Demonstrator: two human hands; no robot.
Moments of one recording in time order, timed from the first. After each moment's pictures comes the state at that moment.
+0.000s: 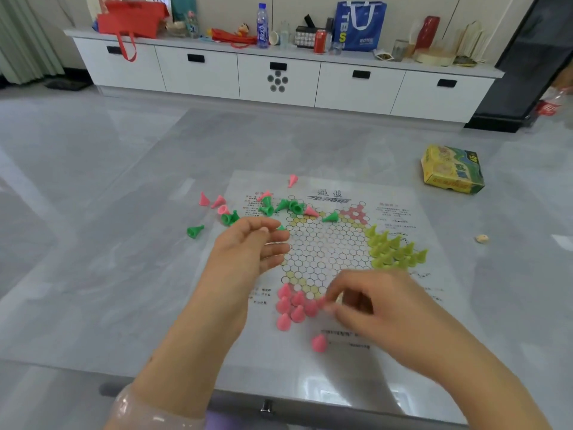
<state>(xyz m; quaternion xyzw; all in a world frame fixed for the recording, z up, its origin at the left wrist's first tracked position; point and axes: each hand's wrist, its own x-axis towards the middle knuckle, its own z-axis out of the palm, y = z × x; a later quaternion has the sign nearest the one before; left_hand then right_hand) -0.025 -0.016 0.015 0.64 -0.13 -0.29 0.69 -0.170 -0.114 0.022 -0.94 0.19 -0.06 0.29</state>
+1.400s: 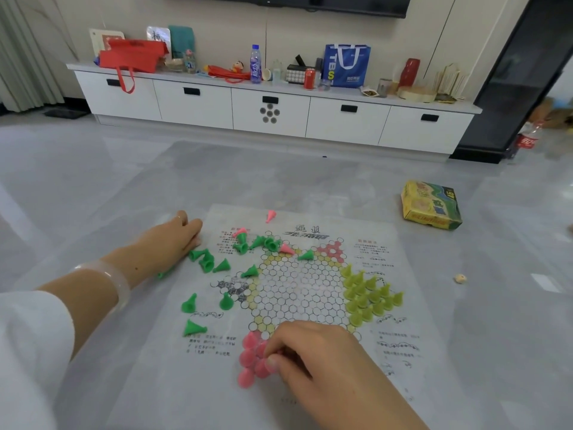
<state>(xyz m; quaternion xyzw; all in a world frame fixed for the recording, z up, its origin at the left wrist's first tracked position) 0.150 -0.045 -0.034 0.88 -0.47 -0.03 -0.02 -0.152 -0.108 0.012 -0.94 0.11 -0.06 0.31</state>
